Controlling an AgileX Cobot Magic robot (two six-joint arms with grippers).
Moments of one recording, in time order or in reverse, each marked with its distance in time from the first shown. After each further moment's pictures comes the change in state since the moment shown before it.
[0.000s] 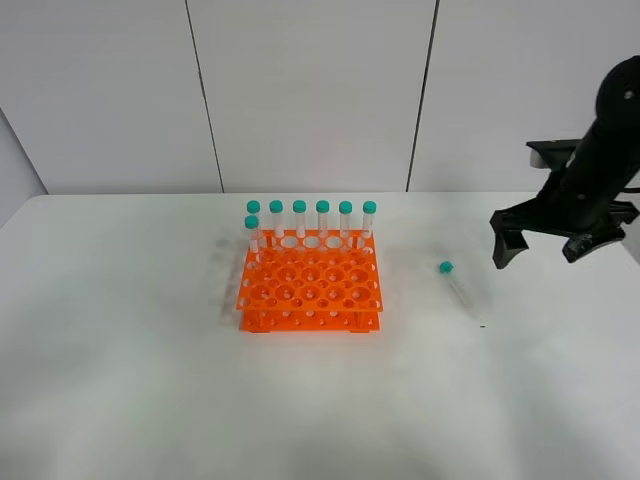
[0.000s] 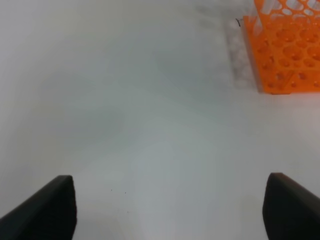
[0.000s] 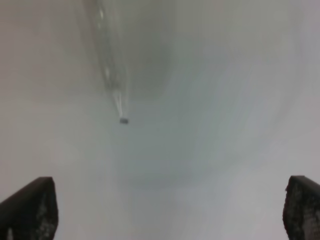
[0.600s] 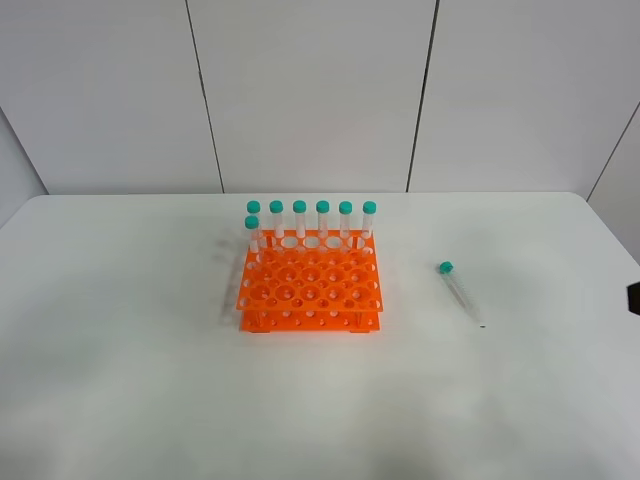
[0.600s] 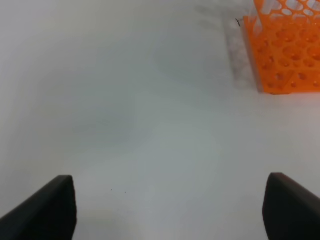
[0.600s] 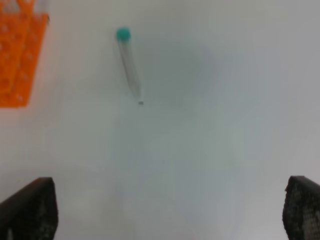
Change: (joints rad) left arm 0.000 0.000 0.000 0.000 0.000 0.000; right arm -0.023 -1.050 0.545 0.000 0.008 0.087
